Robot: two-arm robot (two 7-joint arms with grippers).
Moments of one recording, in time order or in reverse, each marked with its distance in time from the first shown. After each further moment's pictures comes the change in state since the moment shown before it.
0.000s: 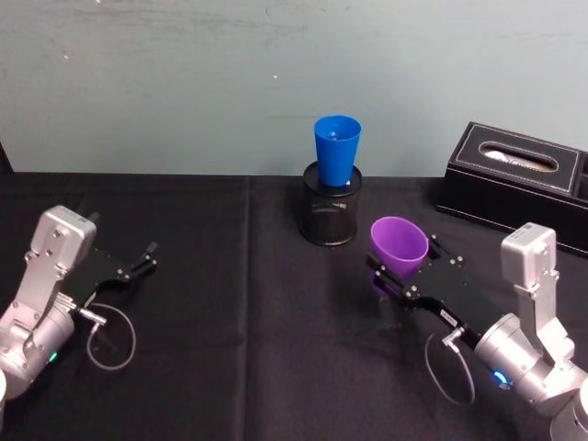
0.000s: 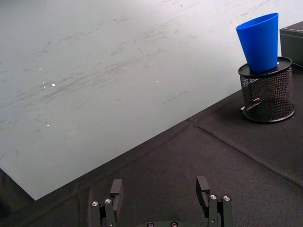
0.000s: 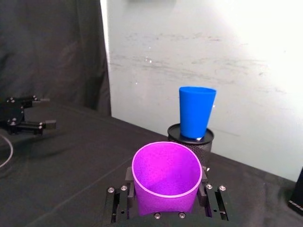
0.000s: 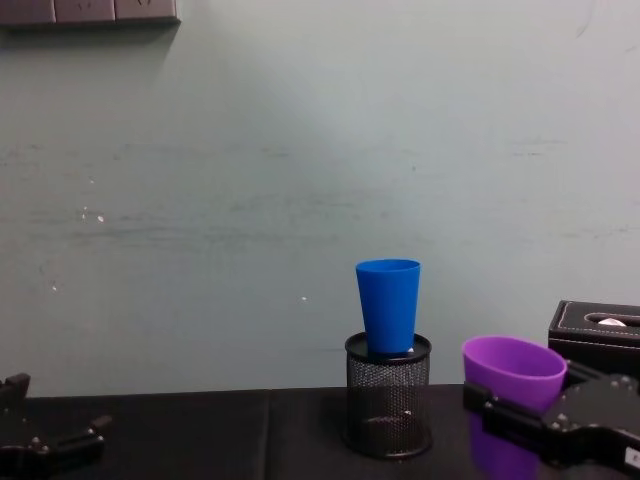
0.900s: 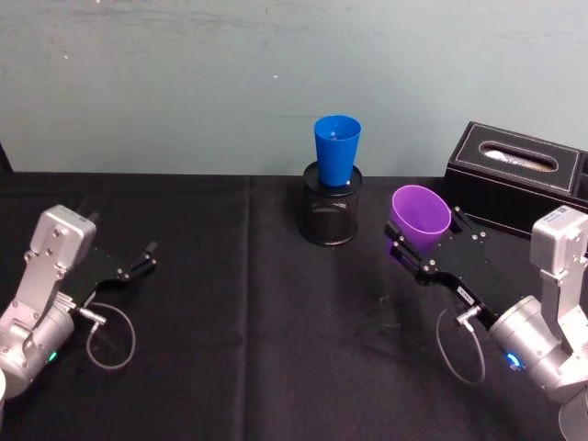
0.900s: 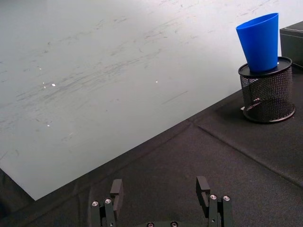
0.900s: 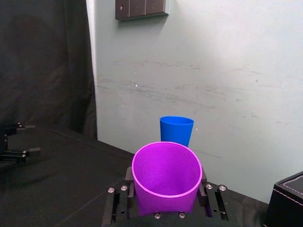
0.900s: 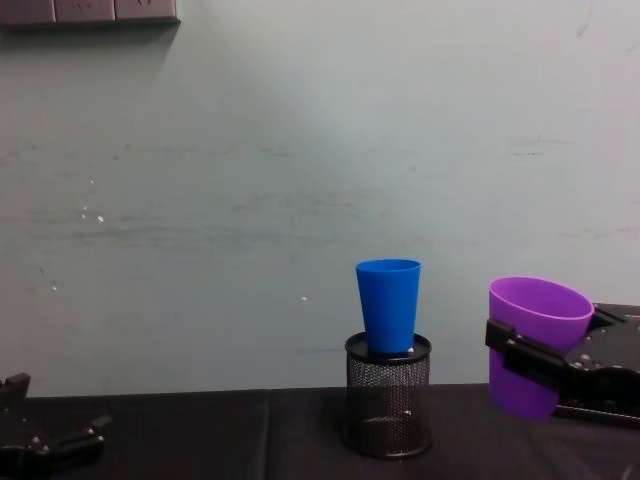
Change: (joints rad) left arm 0.000 0.000 0.000 0.000 0.000 0.000 0.000; right arm -0.013 -0.010 0.049 -0.050 0.000 -0.044 -0.030
